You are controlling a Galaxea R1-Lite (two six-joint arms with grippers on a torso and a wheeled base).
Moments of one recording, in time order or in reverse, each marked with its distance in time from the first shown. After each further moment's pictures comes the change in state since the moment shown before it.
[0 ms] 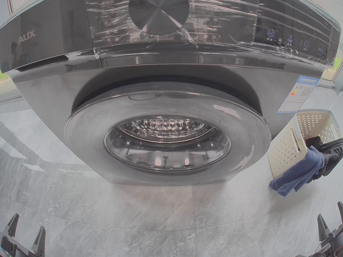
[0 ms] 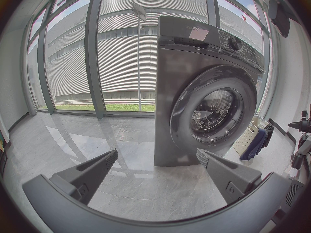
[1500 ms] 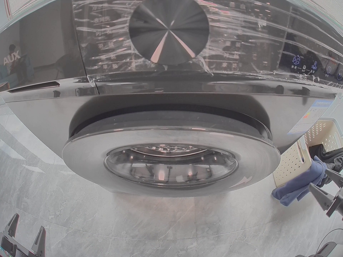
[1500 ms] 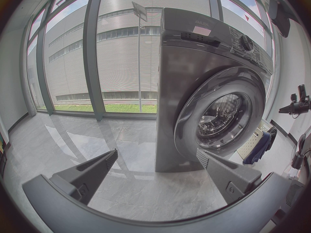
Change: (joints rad) left arm 0.000 0.000 0.000 0.000 0.000 0.000; right arm 0.196 0.649 -0.179 -0.356 0.144 0.083
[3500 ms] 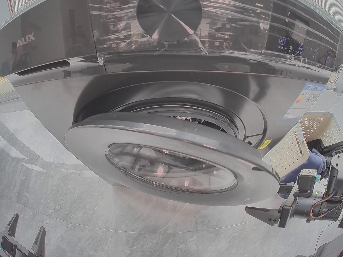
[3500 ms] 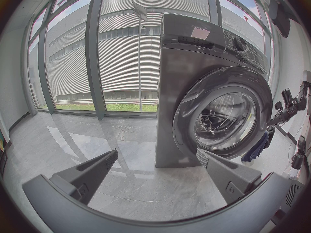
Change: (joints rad) left arm 0.000 0.000 0.000 0.000 0.000 -0.001; right arm 0.421 0.601 -0.046 -0.293 -0.003 0.086
